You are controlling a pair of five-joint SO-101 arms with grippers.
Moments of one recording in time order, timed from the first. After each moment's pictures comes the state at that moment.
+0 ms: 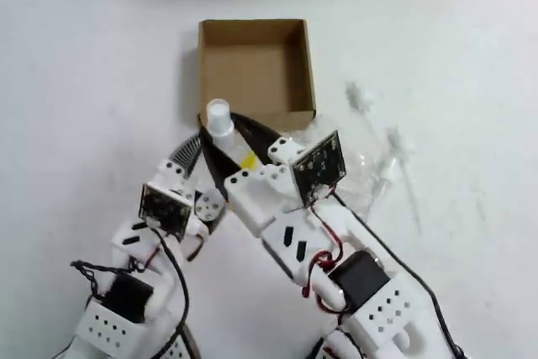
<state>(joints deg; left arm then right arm) 19.7 -95.0 92.6 14.5 -3.2 -43.3 -67.4 61.0 16.5 -3.3</state>
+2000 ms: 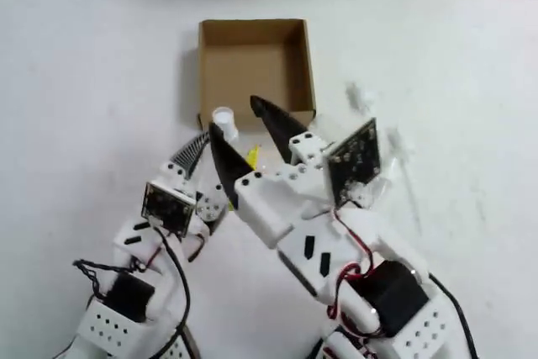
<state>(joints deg) 19.6 -95.0 93.9 14.5 -3.2 -44.0 -67.4 41.0 37.9 -7.0</state>
